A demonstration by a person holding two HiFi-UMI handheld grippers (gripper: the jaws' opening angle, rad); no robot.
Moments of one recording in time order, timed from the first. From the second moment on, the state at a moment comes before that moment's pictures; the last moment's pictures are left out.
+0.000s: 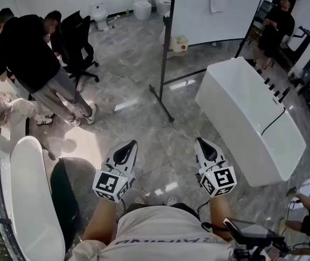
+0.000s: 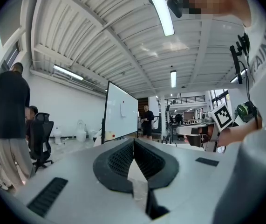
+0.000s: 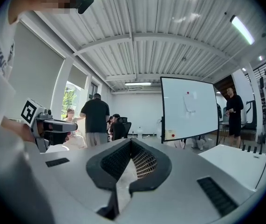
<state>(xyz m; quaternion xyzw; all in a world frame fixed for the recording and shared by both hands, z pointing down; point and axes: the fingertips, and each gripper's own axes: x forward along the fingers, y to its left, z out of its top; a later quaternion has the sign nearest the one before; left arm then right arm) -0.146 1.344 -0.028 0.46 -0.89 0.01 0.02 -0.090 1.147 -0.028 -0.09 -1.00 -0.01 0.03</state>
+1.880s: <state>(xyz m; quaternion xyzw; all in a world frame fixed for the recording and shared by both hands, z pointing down) -0.176 1.019 -0.015 0.65 -0.76 0.02 0.04 -0.039 0.860 0.005 0.15 -0.99 0.03 0.04</state>
